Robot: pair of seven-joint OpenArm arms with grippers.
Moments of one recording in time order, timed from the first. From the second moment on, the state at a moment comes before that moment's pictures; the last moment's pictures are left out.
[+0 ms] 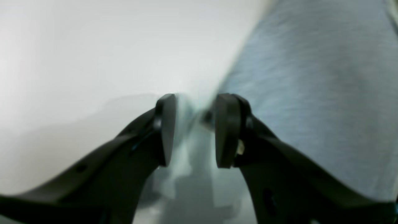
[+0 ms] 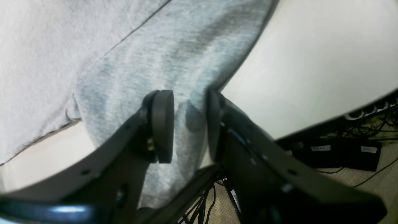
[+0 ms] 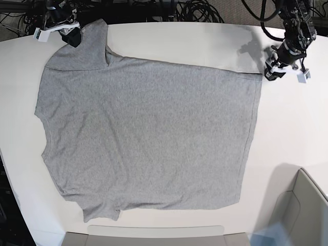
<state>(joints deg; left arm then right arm) 22.0 -15.6 -32.0 90.4 -51.1 -0.6 49.6 -46.2 8.9 21.6 101.7 48.3 8.9 -21.7</state>
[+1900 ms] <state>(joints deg) 29.1 -14.3 -33.1 101.6 -51.2 -0.3 46.8 -44.8 10.2 26.9 116.7 48.7 8.7 -37.2</state>
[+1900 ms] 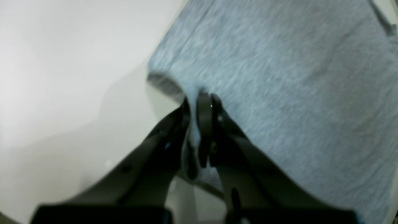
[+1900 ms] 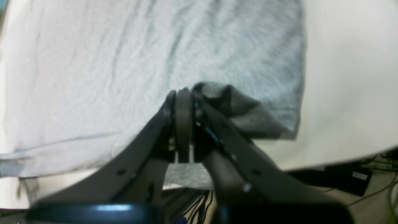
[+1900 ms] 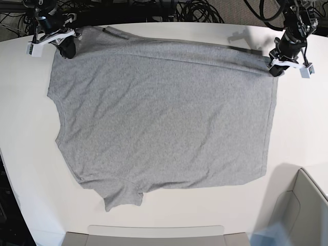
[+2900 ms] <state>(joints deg) 6.5 -14.3 -32.9 84.6 -50.5 -0.1 54.1 -21.4 14.3 16.6 112.4 26.0 9.1 -39.1</state>
